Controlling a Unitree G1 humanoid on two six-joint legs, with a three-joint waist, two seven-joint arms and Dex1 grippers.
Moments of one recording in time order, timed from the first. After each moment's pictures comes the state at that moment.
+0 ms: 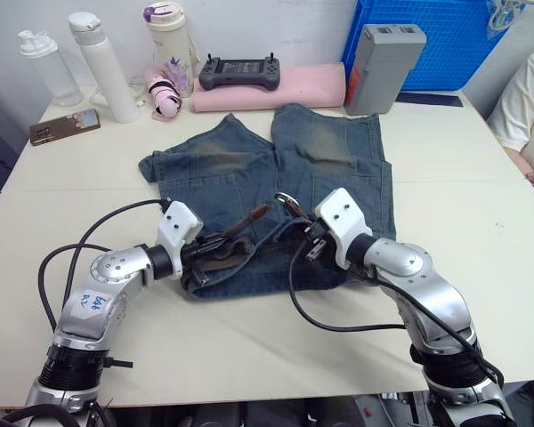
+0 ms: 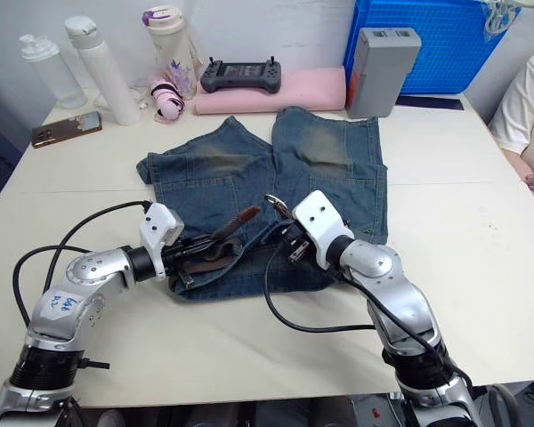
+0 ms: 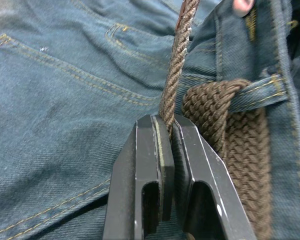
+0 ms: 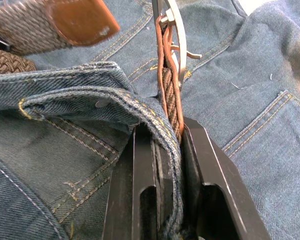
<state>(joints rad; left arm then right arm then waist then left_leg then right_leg) -0.29 0.59 0.00 -0.26 -0.35 0.59 -0.63 -0.43 -0.37 0.19 -0.51 0.06 0.90 0.49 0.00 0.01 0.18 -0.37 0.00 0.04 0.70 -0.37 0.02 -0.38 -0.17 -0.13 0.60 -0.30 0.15</state>
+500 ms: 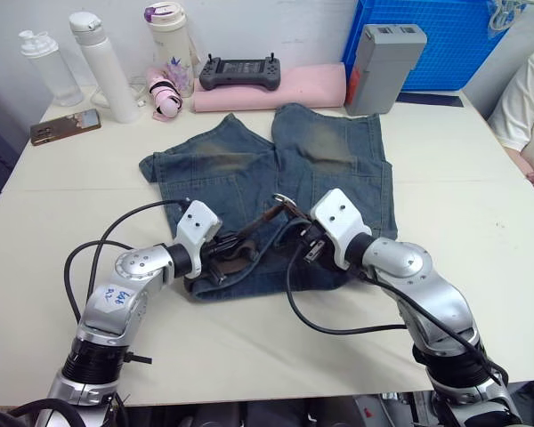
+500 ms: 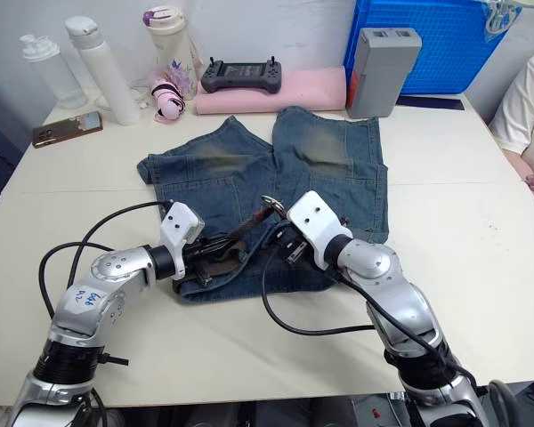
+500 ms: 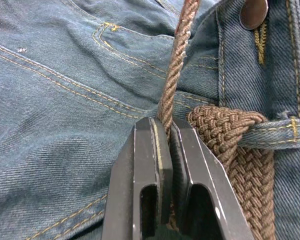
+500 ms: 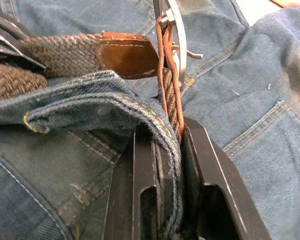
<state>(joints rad) -0.34 0.50 -0.06 -0.28 -0.31 0.70 -0.54 -0.45 -0.42 0.25 -0.55 0.03 0.91 0.47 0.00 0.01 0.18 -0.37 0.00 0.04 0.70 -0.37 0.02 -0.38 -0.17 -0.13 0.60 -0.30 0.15</state>
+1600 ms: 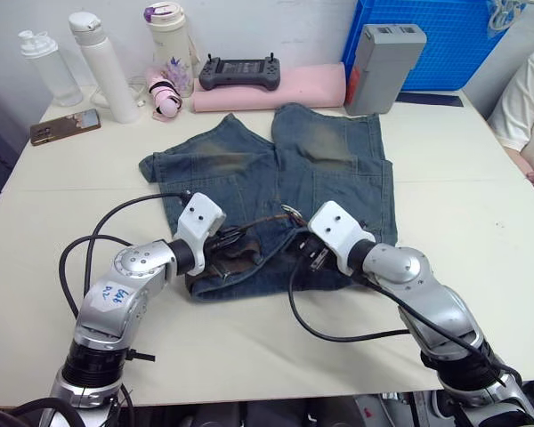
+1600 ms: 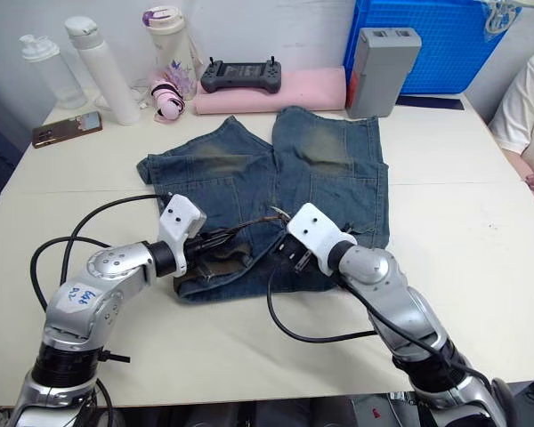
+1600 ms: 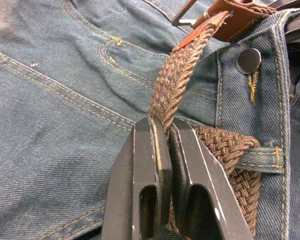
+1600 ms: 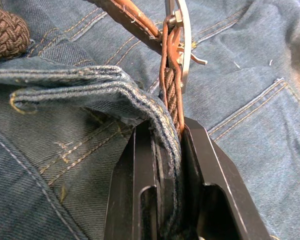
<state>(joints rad) -0.36 0.48 -0.03 -0.43 -0.32 0.87 -0.48 -0.44 -0.49 0.32 -0.55 -0.02 0.94 0.47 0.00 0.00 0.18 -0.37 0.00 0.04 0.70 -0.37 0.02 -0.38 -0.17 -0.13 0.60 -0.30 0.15</state>
